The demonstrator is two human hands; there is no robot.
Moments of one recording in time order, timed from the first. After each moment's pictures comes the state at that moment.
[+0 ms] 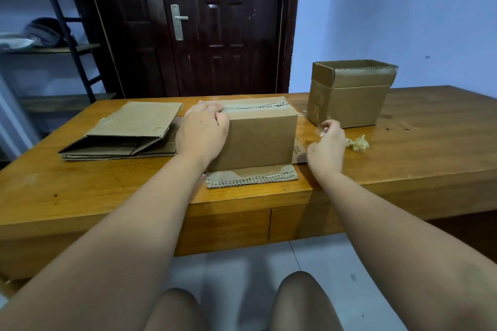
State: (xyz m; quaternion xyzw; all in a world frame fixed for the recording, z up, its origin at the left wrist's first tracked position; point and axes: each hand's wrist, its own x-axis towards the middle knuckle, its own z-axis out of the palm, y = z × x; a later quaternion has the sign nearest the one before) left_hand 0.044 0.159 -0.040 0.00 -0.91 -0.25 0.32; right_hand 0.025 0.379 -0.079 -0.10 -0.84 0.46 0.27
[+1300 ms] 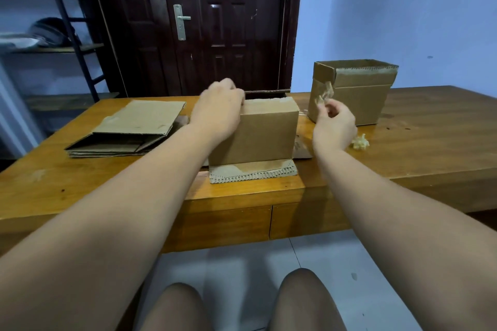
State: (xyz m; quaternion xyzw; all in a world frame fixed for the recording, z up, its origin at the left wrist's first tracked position) left_hand 0.048 0.180 0.003 -0.07 -0.95 -0.04 0.30; right_hand 0.028 0.368 -0.039 -0.14 -0.73 0.56 0.37
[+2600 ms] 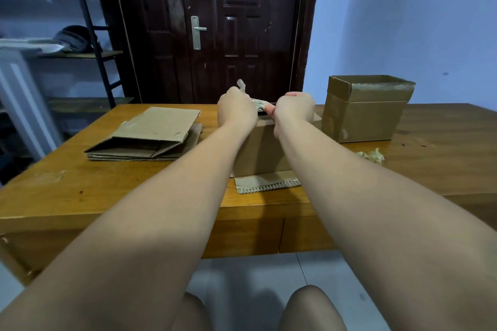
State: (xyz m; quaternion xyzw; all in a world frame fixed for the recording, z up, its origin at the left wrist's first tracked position) left_hand 0.037 0.193 0.020 0.13 -0.81 -0.50 0.27; right_hand 0.021 0.272 0.021 -0.14 -0.61 0.76 0.16
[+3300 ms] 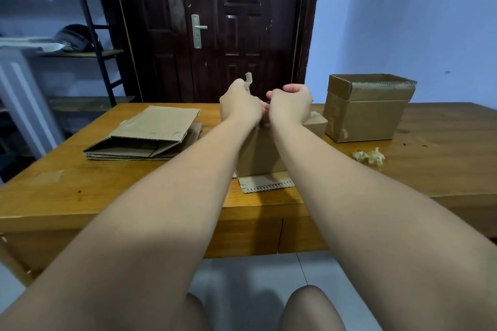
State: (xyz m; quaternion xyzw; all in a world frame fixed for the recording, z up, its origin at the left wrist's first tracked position) left_hand 0.036 0.201 0.024 0.12 -0.86 -0.43 0.27; right_hand 0.031 0.267 0.021 -0.09 -0.57 0.80 0.19
